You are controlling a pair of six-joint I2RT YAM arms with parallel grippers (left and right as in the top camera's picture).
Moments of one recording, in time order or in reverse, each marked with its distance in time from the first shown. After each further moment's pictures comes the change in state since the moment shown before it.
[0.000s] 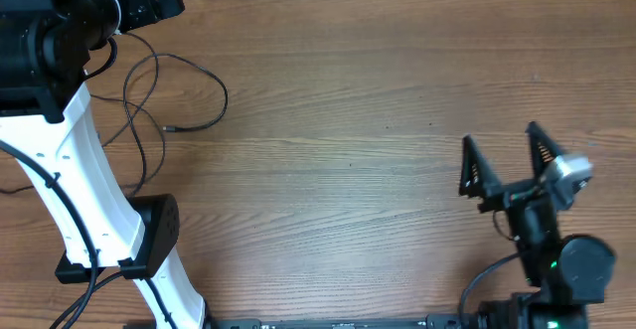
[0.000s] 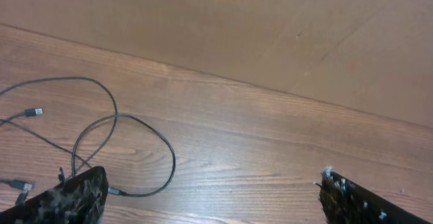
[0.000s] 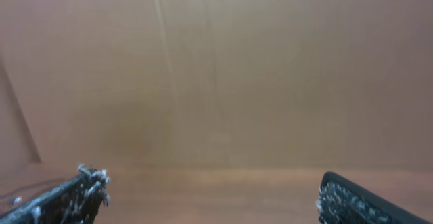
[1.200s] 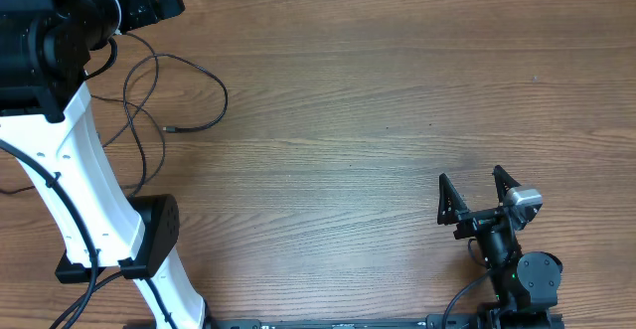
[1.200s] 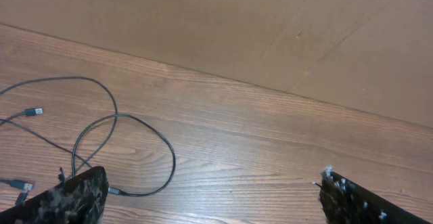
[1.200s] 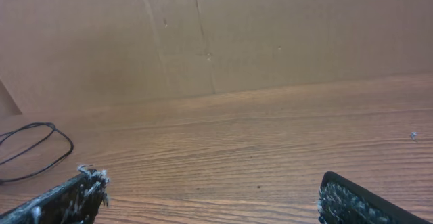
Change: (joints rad) left arm 0.000 0.000 0.000 -0.001 0.000 0.000; right arm 0.051 -0.335 -0.345 -0.164 0.085 0.000
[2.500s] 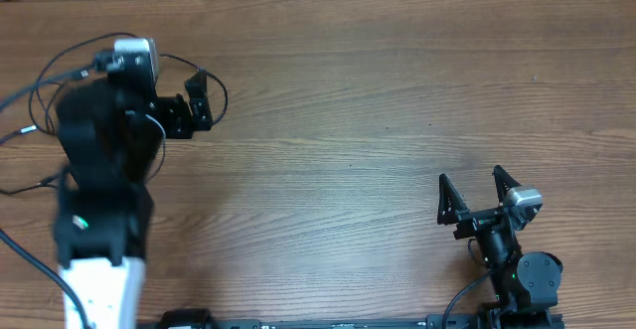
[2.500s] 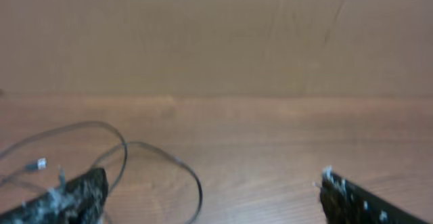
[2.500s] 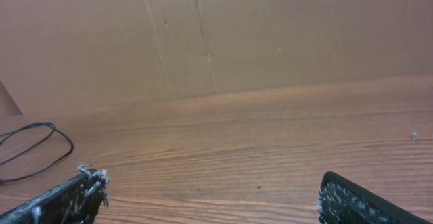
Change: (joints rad) left arm 0.000 -1.040 -2.028 1.295 0.000 0.237; right arm 0.000 0.001 0.000 0.001 -0.002 0.000
